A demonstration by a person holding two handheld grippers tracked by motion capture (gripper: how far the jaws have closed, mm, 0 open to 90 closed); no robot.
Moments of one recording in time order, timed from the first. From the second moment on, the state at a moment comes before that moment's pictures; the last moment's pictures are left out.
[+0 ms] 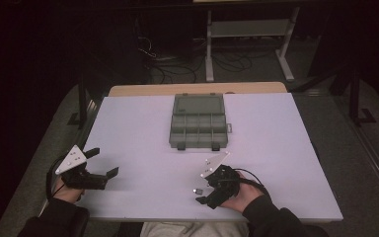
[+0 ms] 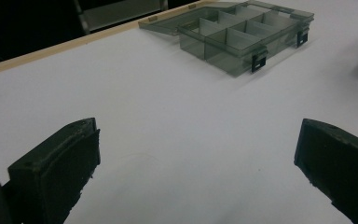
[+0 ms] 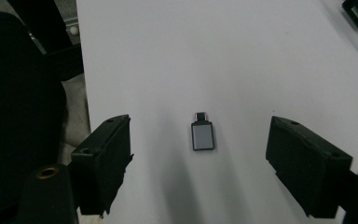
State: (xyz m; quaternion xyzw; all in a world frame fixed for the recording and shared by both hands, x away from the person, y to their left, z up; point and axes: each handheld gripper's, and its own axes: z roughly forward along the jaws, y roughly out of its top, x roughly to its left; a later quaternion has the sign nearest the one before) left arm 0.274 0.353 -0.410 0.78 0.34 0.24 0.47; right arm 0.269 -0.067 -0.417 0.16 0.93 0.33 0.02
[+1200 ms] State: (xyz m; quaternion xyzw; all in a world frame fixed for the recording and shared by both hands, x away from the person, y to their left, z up) left arm 0.273 0.353 -0.410 0.78 0.34 0.24 0.47; right arm 0.276 -0.048 -0.436 0.16 0.95 0.27 0.03
